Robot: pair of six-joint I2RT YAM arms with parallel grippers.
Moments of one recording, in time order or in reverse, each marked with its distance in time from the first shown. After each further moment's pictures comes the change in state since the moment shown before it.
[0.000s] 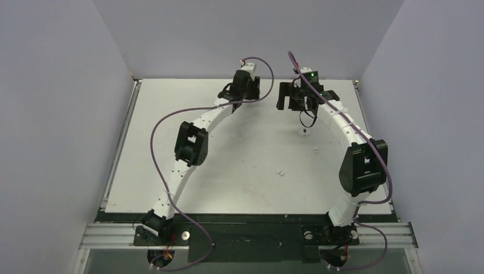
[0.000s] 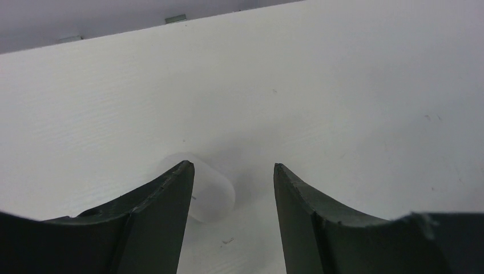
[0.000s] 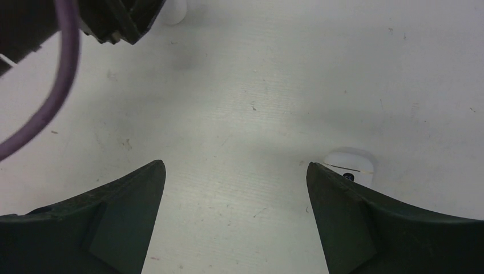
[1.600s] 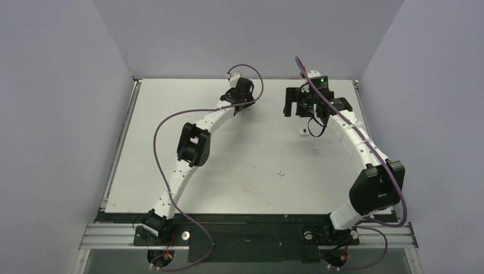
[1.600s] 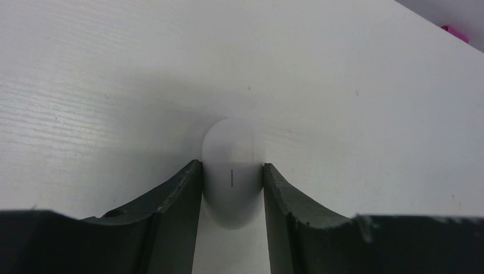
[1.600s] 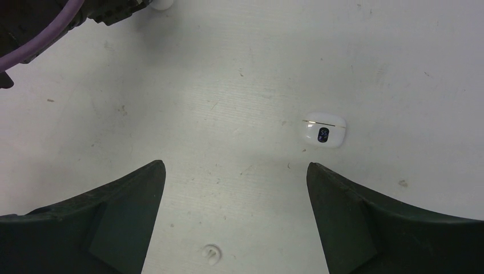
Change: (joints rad) left arm -0.029 0.079 0.047 -0.188 -0.302 -0.530; right arm 0.000 -0.230 -0.123 -0.084 0.039 -0.043
